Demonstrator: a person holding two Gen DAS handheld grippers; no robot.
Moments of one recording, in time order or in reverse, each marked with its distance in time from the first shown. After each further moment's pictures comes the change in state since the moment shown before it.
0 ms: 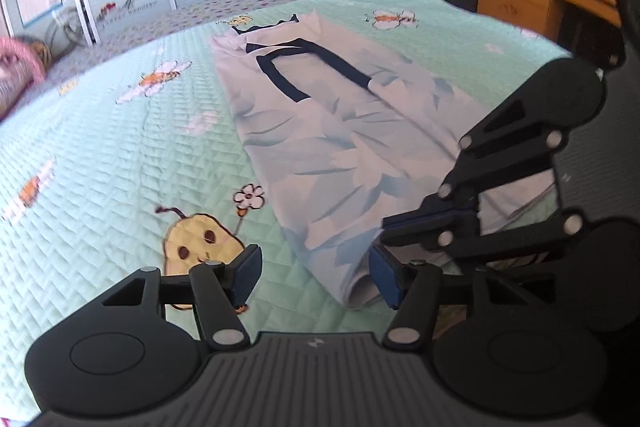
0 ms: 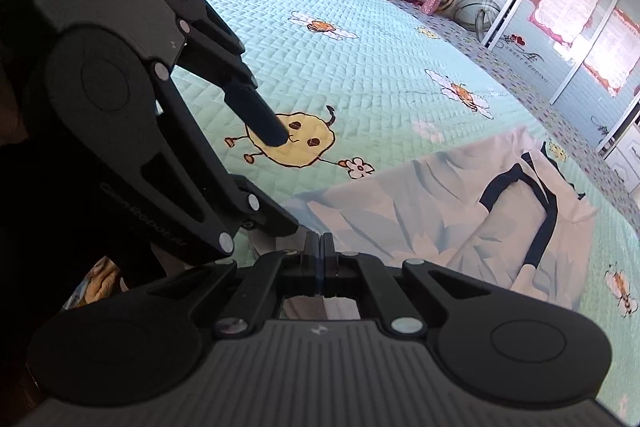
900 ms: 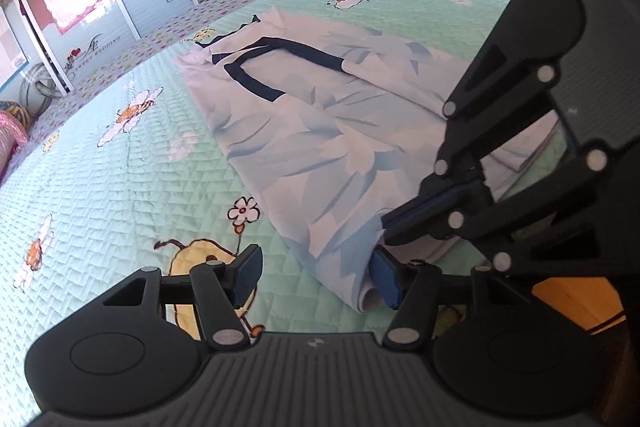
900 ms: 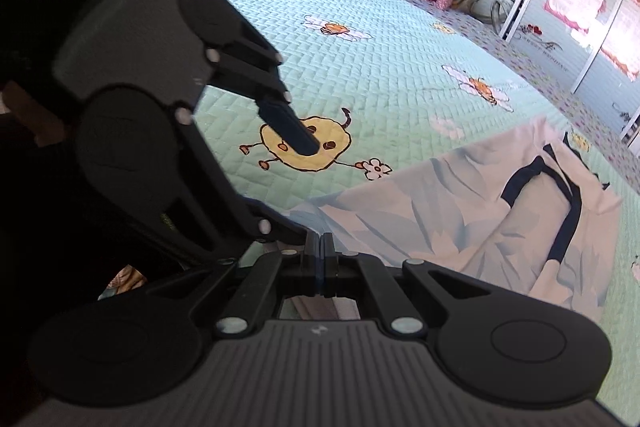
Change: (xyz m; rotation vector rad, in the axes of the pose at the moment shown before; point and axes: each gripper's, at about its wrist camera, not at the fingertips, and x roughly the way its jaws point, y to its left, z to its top) left arm 0.014 -0.008 0.002 0.210 0.020 -0.003; right arm 0.000 -0.011 0.000 0.034 -0.009 0.087
